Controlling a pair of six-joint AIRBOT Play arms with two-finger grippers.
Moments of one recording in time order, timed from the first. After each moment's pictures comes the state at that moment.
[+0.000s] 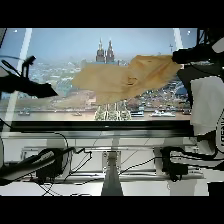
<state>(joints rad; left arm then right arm) 0.27 -1.24 0.97 1.02 -1.35 -1.11 -0.18 -1.40 1.45 -1.21 1.09 1.16</state>
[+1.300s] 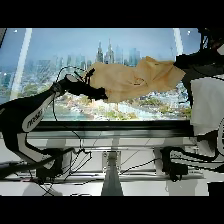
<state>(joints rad) -0.30 -1.73 1.10 0.52 -0.99 -1.05 -0.21 -1.36 1.41 -1.18 1.18 1.17</state>
